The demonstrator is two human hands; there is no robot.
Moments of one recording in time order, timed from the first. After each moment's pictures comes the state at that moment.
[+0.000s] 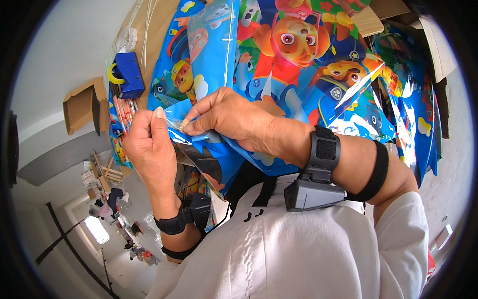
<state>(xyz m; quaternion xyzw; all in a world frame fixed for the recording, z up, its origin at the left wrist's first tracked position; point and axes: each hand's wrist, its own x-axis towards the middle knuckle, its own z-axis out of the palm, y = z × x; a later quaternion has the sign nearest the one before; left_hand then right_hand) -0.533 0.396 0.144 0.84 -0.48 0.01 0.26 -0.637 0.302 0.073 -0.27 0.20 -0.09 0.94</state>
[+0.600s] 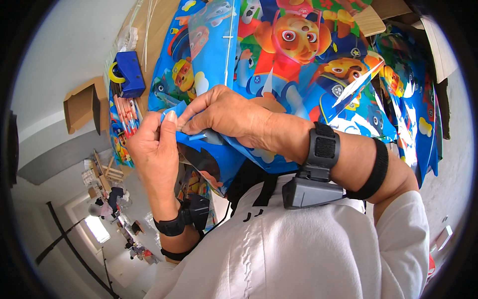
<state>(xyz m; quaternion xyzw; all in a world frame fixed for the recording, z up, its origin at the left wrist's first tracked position) -0.533 0.400 0.148 0.85 -0.47 -0.06 0.24 -0.632 0.299 0.069 -0.31 0.15 -0.08 0.94</state>
